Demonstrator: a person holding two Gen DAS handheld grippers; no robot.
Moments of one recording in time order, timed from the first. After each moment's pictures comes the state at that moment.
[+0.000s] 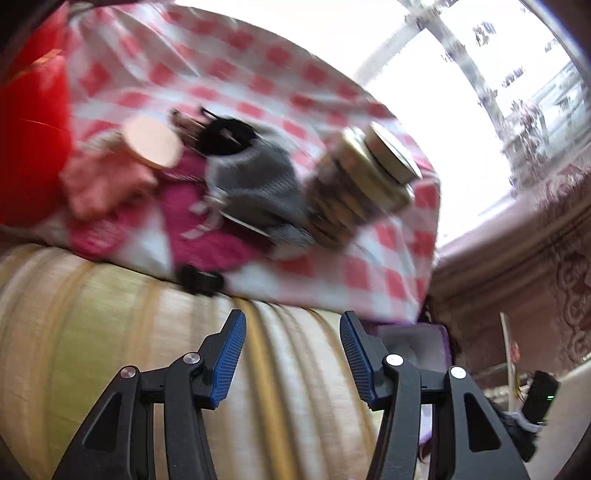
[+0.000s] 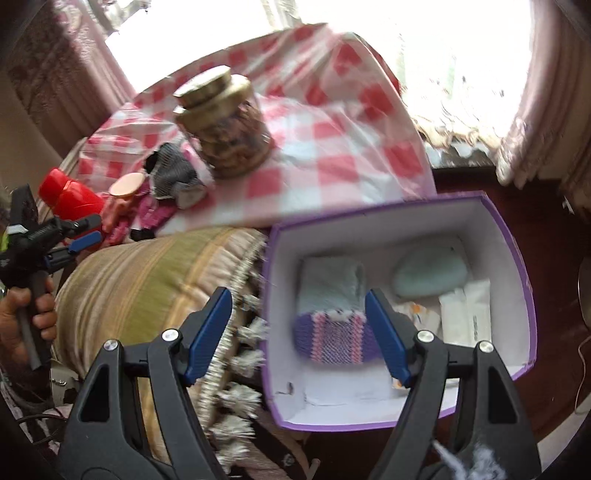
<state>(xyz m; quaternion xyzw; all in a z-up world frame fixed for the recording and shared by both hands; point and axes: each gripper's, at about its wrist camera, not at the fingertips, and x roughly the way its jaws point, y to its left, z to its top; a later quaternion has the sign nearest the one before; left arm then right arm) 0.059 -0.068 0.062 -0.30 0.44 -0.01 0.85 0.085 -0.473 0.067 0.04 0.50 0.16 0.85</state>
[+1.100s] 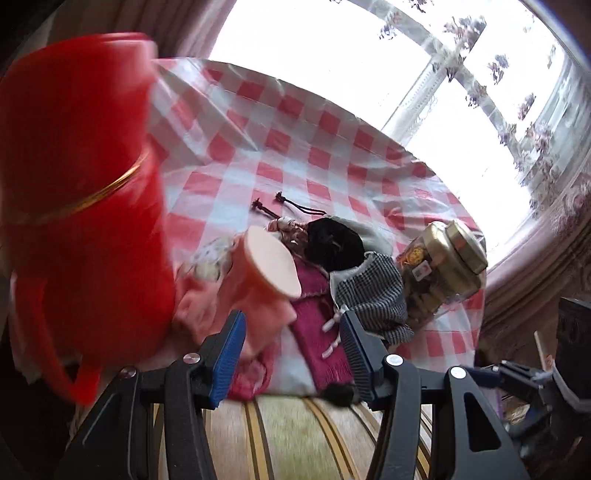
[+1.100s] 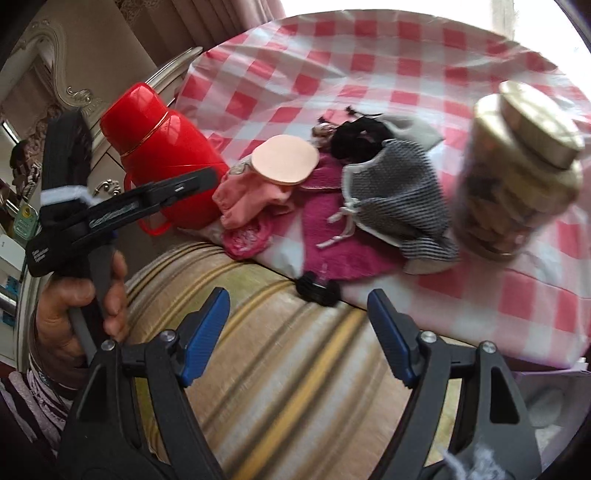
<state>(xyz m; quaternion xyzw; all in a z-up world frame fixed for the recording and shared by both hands) 0.101 0.069 0.059 -0.24 0.39 0.03 0.89 0.149 -0.165 0.080 -0.08 0.51 0.37 0.77</state>
